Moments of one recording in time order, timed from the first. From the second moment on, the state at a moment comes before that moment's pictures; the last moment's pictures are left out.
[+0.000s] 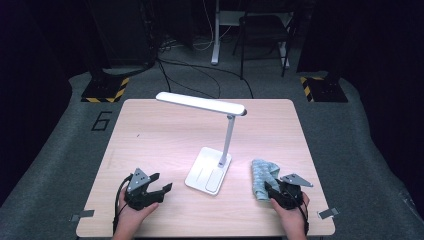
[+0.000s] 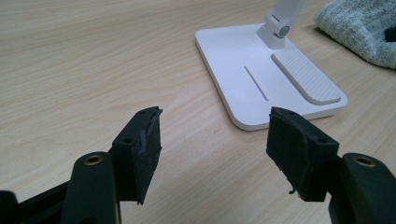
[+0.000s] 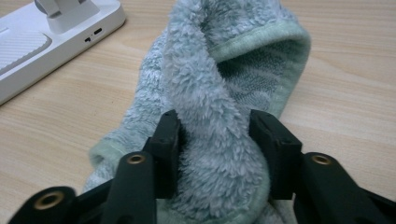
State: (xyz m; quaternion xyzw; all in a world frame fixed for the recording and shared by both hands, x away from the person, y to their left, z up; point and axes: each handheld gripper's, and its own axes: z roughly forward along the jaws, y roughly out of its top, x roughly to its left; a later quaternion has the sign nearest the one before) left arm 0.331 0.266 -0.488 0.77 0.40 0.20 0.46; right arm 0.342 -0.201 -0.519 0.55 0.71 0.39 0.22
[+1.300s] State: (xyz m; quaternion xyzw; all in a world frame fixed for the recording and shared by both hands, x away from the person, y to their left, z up) left arm 0.332 0.266 -0.488 0.77 0.40 0.20 0.46; right arm 0.331 -0.230 -0.496 0.56 0.65 0.42 0.29
